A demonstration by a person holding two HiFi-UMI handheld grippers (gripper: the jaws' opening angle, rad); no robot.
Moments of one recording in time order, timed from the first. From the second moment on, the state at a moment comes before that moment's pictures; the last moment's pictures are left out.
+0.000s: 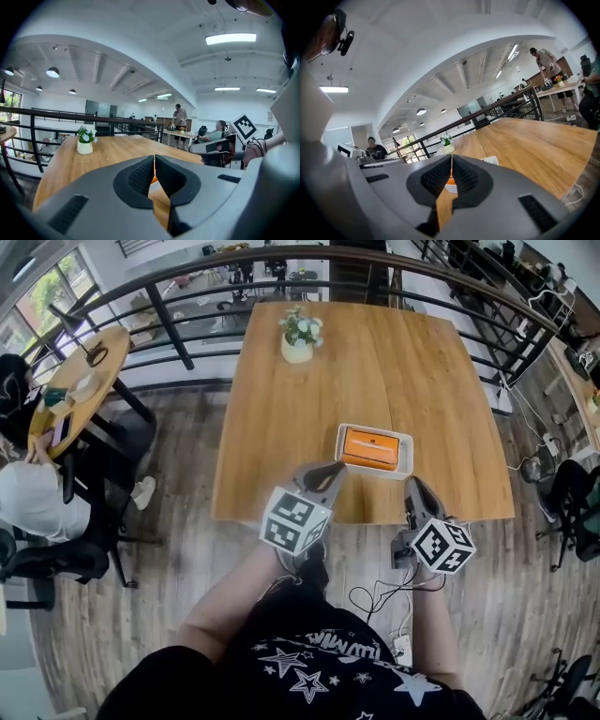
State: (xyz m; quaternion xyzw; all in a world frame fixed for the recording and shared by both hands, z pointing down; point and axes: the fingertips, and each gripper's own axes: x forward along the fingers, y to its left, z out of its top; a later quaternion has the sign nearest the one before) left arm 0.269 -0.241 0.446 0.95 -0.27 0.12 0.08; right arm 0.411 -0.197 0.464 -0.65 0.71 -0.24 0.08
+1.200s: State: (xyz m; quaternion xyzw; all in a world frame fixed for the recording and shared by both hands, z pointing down) left arm 0.301 -0.414 0.517 0.95 -0.25 0.15 0.12; right arm 0.382 -0.359 0.567 -0.45 0.82 -0.18 -0.31
